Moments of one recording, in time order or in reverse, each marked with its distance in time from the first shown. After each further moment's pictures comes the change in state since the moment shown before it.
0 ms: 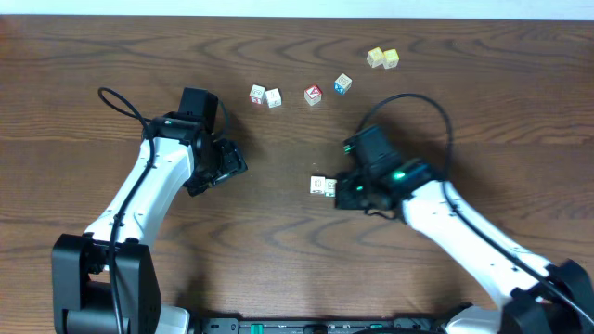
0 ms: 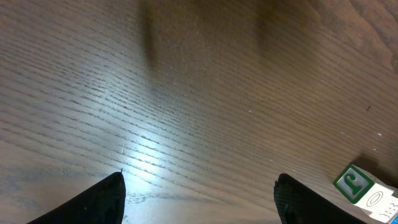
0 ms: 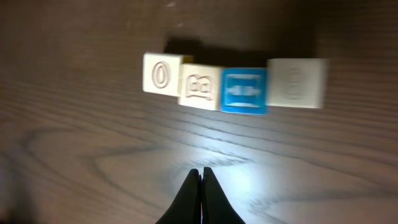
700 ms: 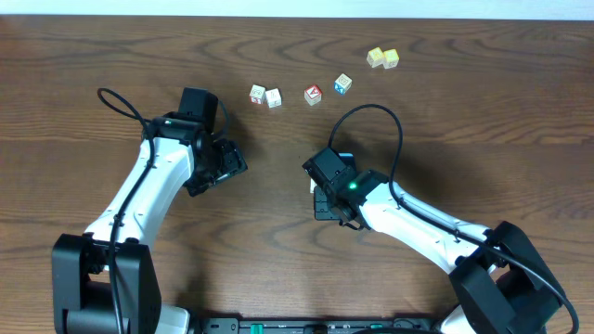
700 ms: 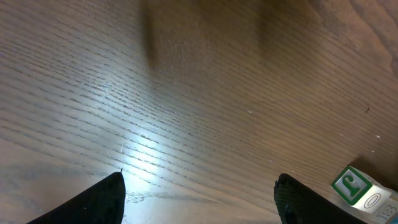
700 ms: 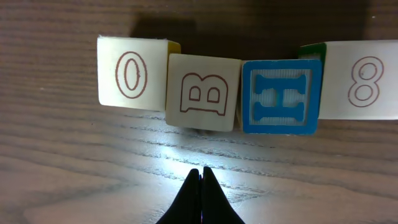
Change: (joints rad) left arm 0.000 0.000 0.000 0.000 0.000 -0.011; right arm 0.142 0.179 -0.003 0.077 0.201 0.120
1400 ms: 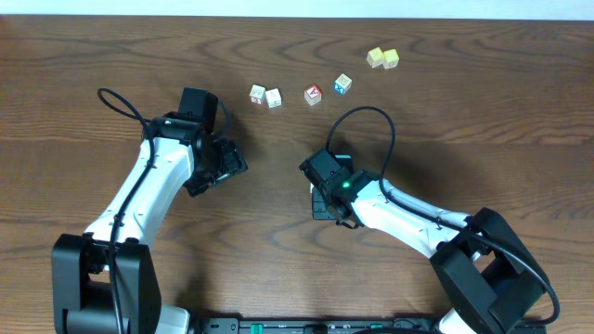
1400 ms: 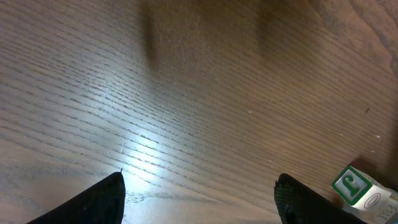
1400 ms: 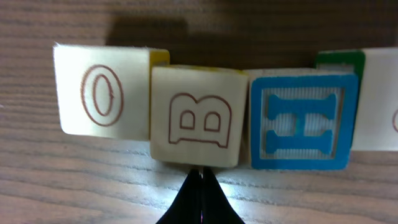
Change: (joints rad) left arm 0.000 0.000 0.000 0.000 0.000 0.000; right arm 0.000 0.077 -0.001 0.055 0.014 0.007
